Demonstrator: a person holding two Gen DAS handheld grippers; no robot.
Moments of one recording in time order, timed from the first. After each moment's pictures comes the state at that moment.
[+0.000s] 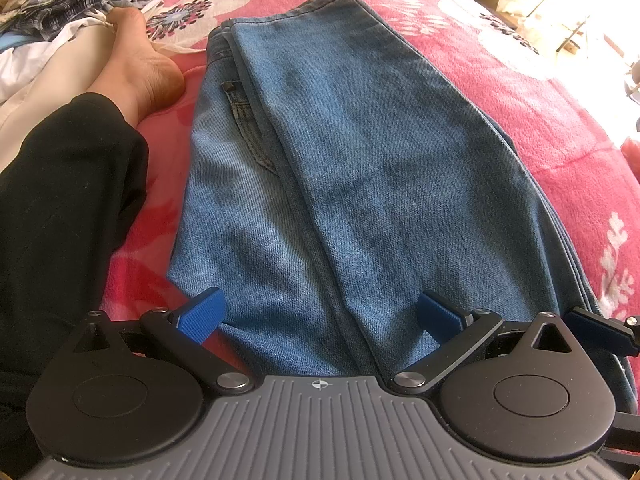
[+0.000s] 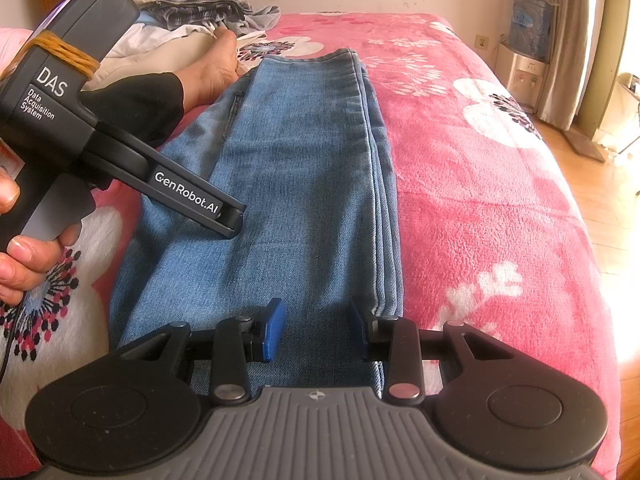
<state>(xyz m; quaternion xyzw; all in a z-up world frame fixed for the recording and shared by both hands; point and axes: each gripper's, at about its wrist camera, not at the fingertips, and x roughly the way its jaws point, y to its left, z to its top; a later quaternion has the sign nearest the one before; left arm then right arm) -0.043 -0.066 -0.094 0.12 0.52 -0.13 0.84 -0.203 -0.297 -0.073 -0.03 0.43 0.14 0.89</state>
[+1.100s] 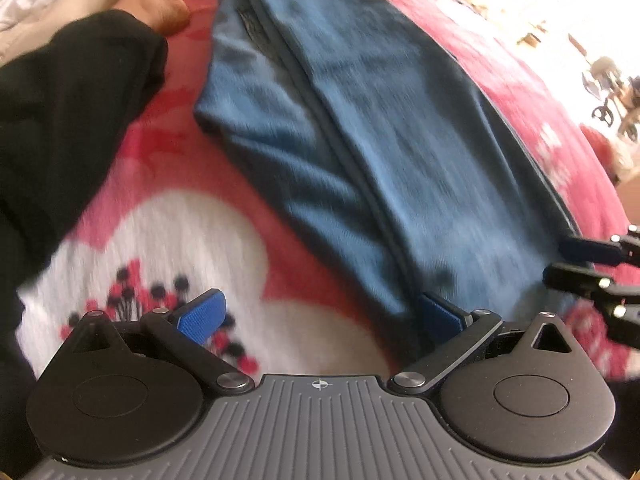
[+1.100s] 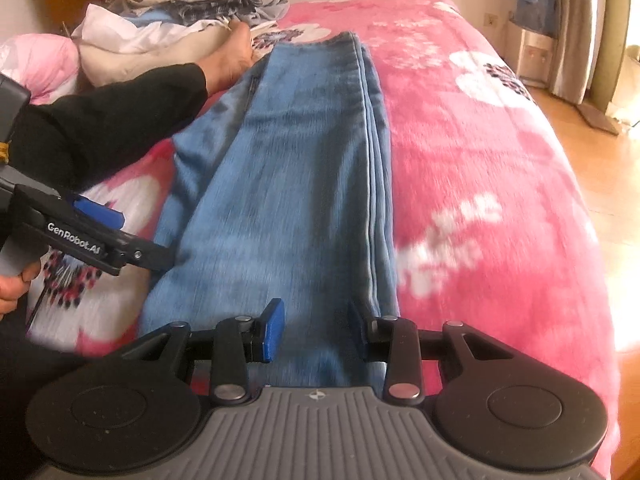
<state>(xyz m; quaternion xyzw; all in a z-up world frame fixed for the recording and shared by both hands) -0.134 0.001 -0.092 0.07 0.55 -0.20 0.81 -0.257 -0.331 -0.061 0.01 0.45 0.17 0.87</state>
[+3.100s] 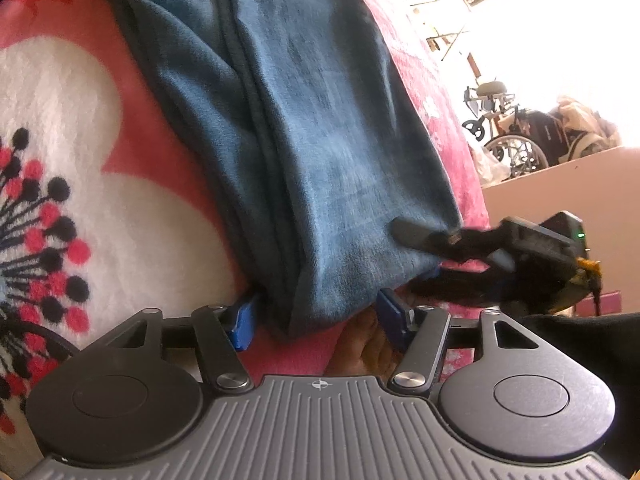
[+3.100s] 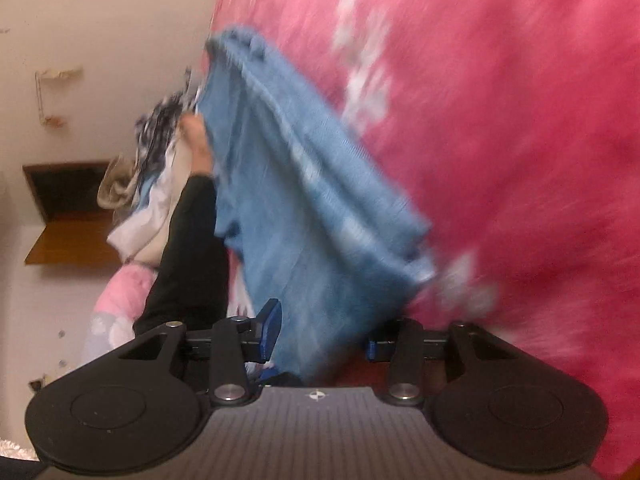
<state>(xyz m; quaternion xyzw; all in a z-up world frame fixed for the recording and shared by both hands) -0.143 0.027 -0.126 -0.15 0.62 -0.35 0.69 -0.250 -0.382 -0.160 0.52 0.51 0.20 0.66</state>
